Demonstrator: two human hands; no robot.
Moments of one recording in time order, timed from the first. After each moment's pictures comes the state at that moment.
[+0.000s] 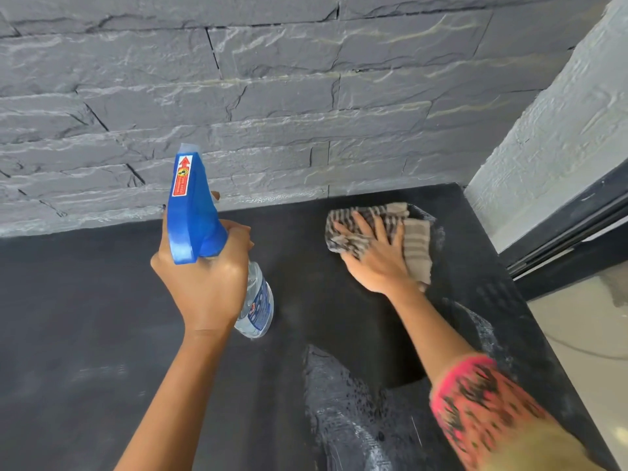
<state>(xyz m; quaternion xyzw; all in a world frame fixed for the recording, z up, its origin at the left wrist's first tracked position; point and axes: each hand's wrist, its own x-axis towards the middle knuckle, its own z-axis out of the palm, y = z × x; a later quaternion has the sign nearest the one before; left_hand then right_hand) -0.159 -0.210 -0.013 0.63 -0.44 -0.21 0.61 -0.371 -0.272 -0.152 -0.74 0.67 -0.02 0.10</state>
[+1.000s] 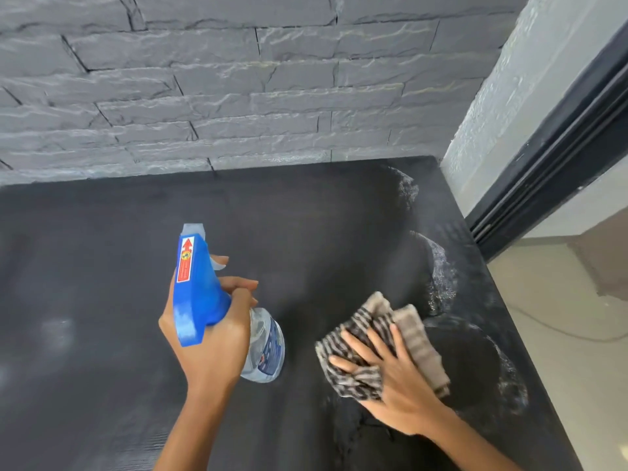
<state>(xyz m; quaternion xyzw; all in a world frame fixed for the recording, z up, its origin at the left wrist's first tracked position) -0.158 0.029 0.014 0.66 -0.41 -0.24 0.58 -0.394 0.064 -0.156 -0.89 0.45 0.00 0.07</state>
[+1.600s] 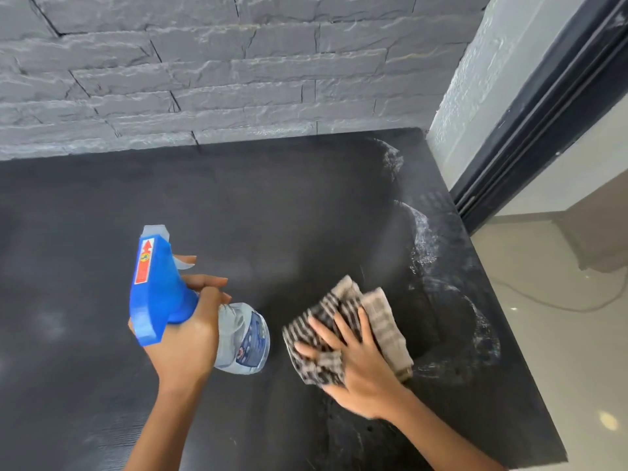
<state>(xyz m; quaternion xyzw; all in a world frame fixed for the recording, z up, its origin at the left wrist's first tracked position) -0.151 0.071 -0.006 0.68 -0.39 -0.26 0.56 -0.365 0.102 -0.155 -0.89 0.44 -0.02 0.11</state>
